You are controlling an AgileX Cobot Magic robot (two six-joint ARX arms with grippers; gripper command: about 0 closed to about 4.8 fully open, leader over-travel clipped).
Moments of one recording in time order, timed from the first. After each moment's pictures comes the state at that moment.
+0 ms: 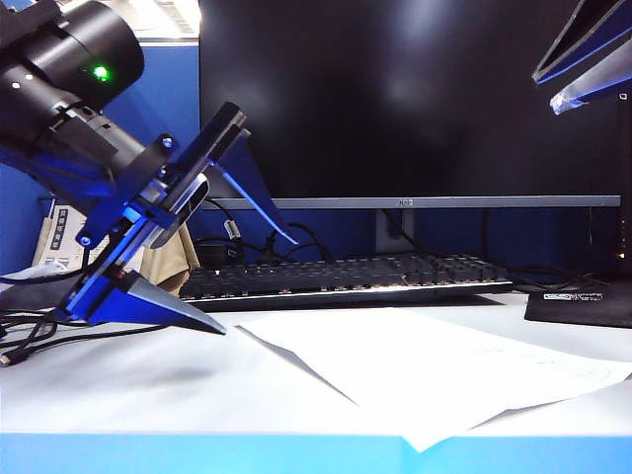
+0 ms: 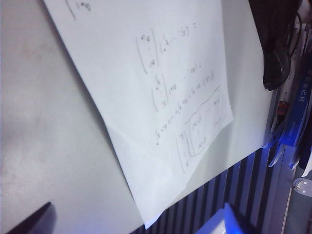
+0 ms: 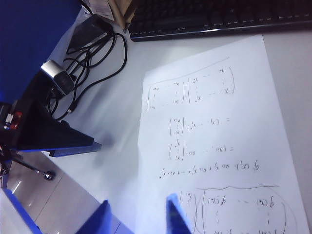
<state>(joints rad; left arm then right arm) -0.52 1.49 0.70 0.02 0.55 -0.90 0.09 0.92 0.80 -0.54 -0.68 0.12</state>
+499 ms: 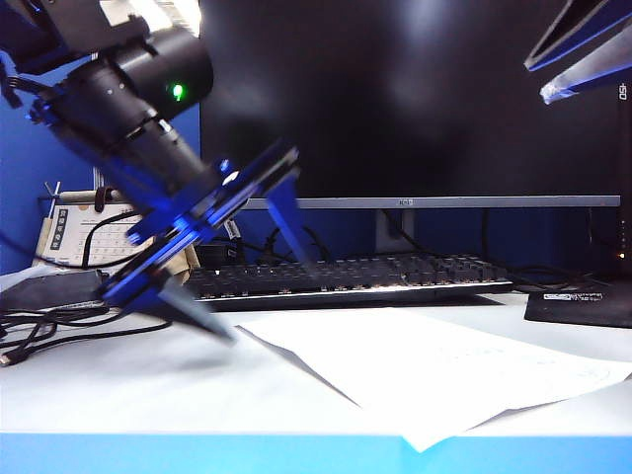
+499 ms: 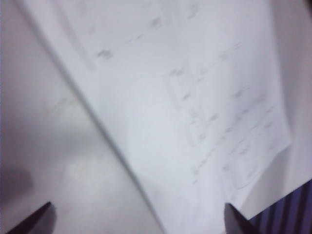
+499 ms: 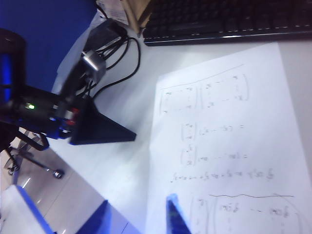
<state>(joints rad) -0.58 1.65 0.93 -0.21 0.38 -0.78 0.09 0.92 0.80 -0.52 -0.73 0.12</state>
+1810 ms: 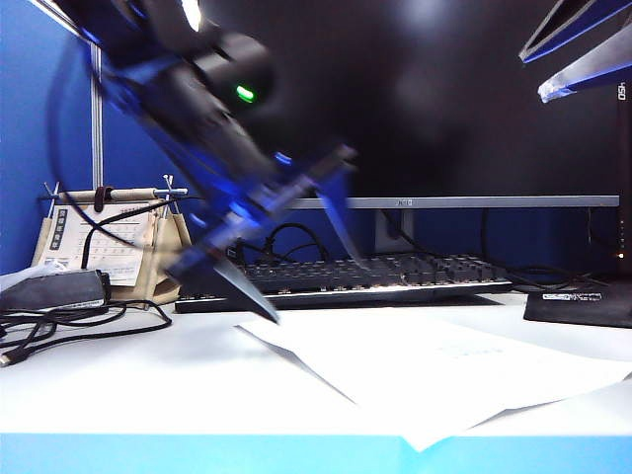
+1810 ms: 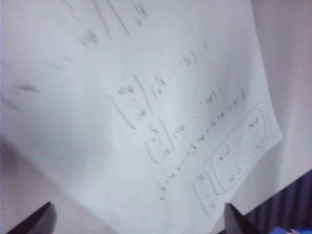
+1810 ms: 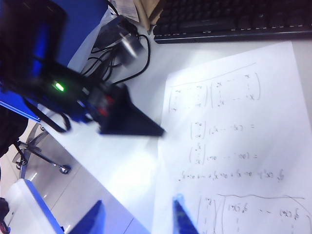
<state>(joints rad) -0.62 1.80 1.21 -0.42 0.41 -0.69 0.09 0.92 0.80 -0.53 -0.76 0.11</state>
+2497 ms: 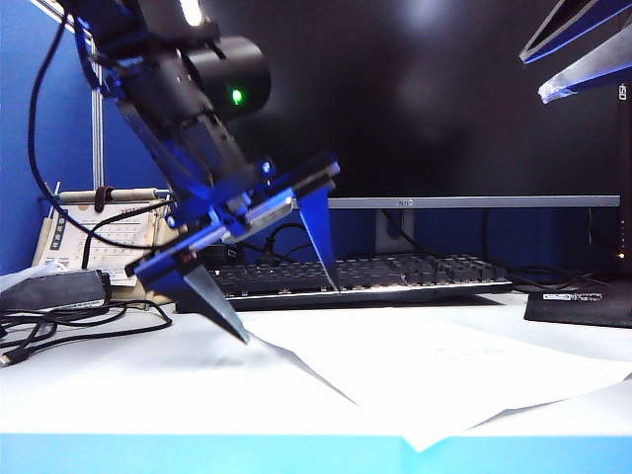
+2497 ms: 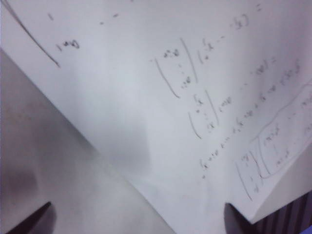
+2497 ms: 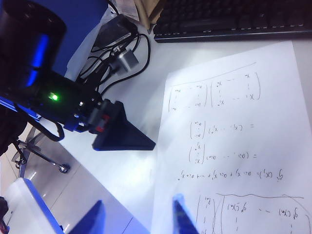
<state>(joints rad) -0.63 1.79 1.19 -0.53 0.33 -0.63 0.09 0.92 0.80 -0.53 -0.76 0.10</state>
